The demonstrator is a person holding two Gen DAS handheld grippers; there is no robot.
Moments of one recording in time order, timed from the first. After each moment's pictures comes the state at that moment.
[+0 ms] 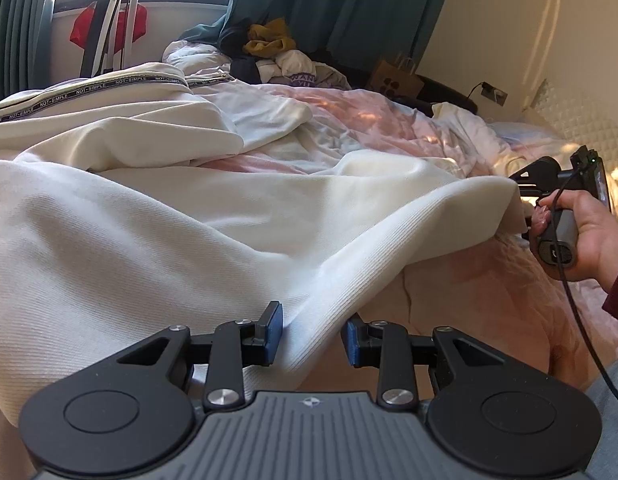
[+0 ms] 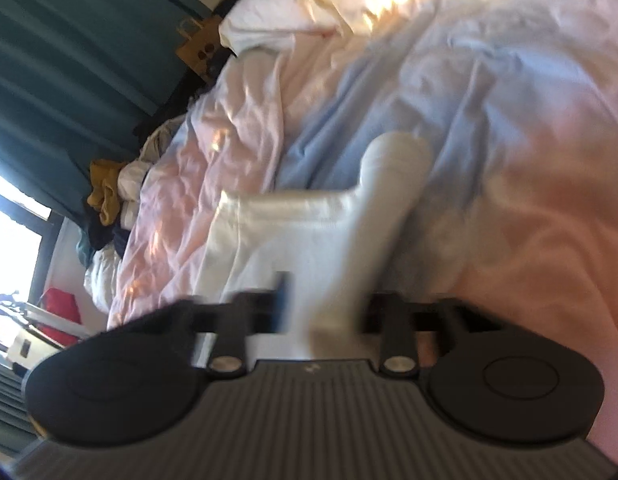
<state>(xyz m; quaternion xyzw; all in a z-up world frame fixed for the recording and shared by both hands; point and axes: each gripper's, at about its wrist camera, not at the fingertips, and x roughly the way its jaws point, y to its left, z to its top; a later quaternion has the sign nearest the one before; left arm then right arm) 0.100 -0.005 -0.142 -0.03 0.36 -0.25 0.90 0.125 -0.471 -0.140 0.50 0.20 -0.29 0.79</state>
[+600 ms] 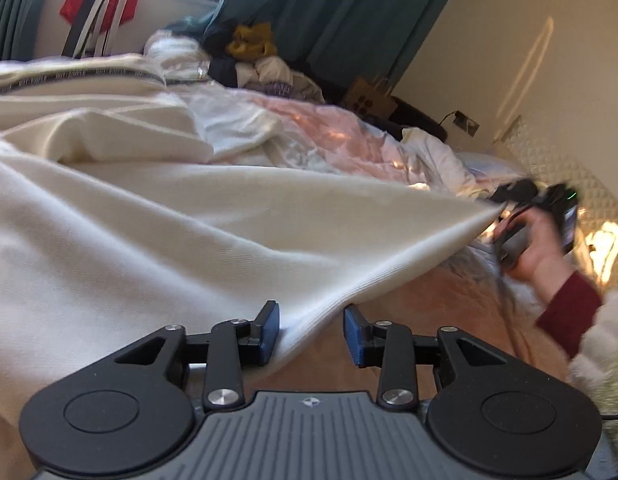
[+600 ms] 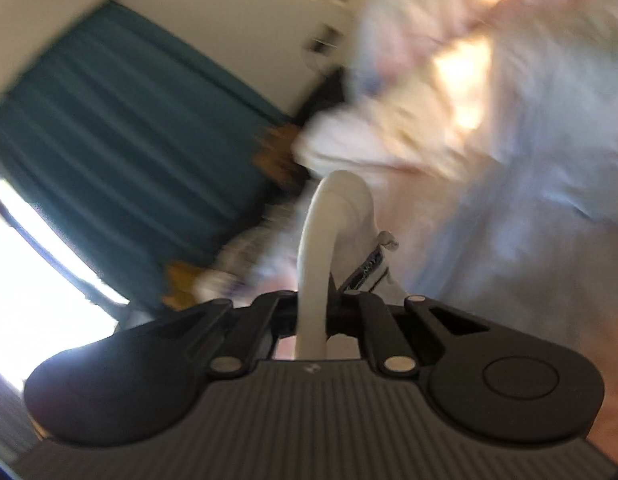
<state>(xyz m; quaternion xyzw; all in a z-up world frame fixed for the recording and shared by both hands) 0.109 -0.002 -0.133 -0.11 0.37 -0.30 0.87 0.125 -0.534 -0.128 0.48 0.06 -0.29 0.83</state>
